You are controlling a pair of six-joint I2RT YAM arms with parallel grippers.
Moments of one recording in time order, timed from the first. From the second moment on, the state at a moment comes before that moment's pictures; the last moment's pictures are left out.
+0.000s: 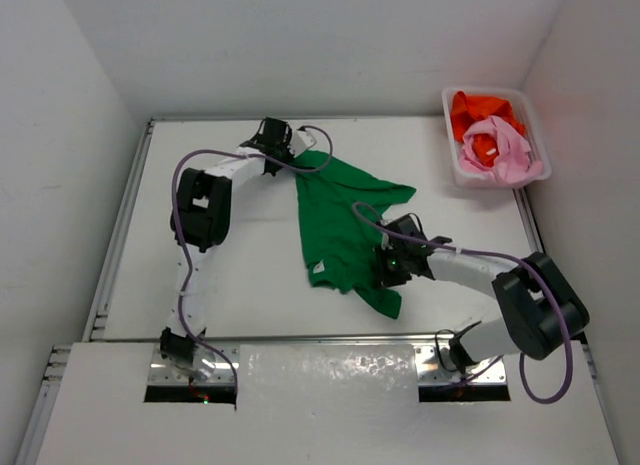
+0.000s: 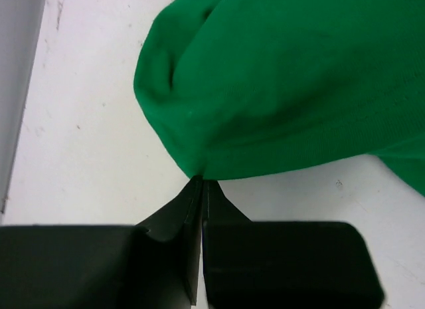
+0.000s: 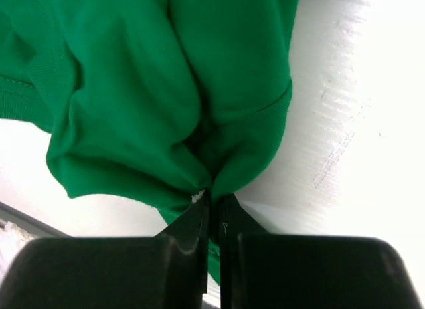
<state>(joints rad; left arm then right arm) -0.30 2.34 1.83 -0.32 -0.11 0.73 0.53 1.43 0.55 -0.25 -0.19 0.36</state>
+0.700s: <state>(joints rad) -0.04 1.35 1.84 -0.90 0.18 0.54 0.38 0.97 1.30 -0.70 -0.17 0.16</state>
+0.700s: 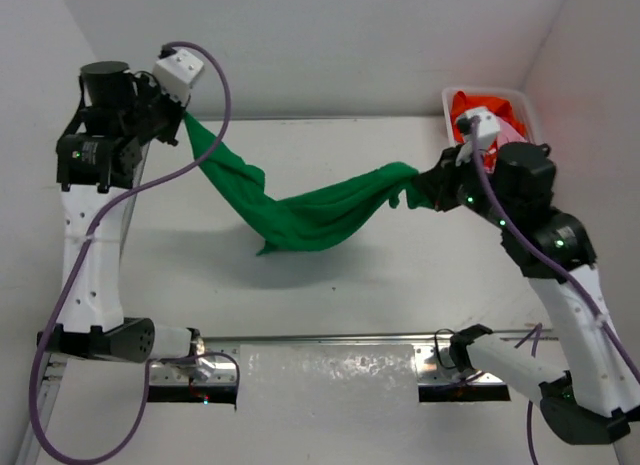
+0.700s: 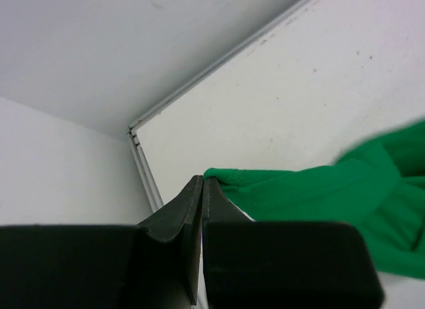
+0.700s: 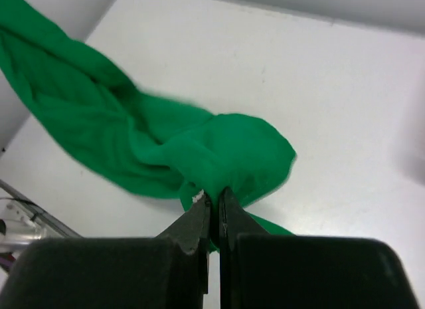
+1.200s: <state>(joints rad) 0.00 1.66 1.81 -0.94 0.18 0.36 0.19 1.76 2.18 -0.78 -0.09 0.05</state>
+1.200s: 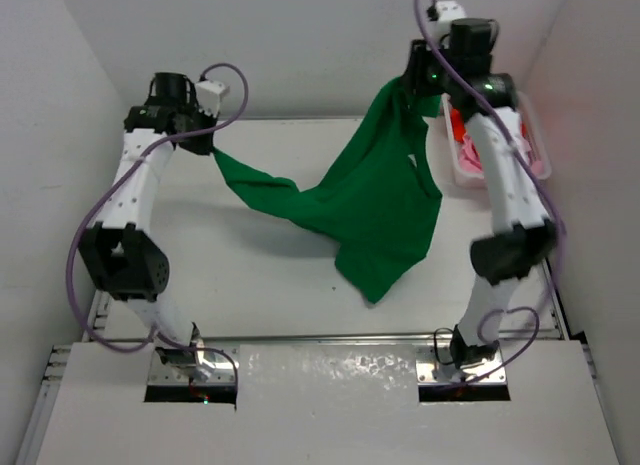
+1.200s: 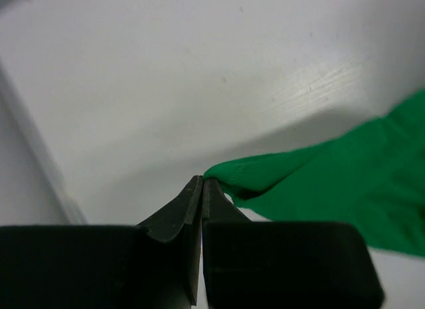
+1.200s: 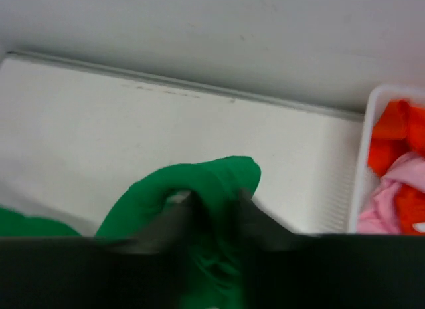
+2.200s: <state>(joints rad) 0.14 1.84 1.41 -0.61 0.28 0.30 0.40 1.34 0.69 -0.38 0.04 0.50</state>
